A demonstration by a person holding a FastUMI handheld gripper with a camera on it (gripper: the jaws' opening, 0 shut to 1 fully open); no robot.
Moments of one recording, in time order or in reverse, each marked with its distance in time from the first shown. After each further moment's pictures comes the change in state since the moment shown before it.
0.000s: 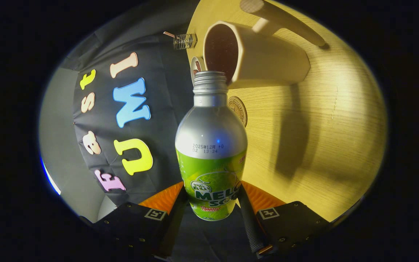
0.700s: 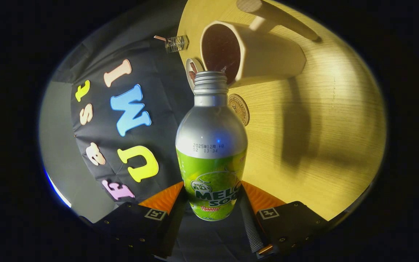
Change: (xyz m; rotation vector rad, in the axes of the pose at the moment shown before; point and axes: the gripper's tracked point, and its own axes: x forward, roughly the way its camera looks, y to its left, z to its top) arm 0.000 0.016 0.003 0.098 0.004 0.007
